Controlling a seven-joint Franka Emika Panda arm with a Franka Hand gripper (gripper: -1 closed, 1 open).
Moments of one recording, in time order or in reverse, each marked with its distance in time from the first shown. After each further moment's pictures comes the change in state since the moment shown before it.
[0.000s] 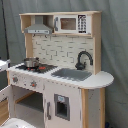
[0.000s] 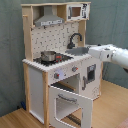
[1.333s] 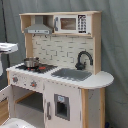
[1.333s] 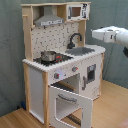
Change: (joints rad) arm -0.016 0.027 -0.259 0.008 0.000 0.174 -0.322
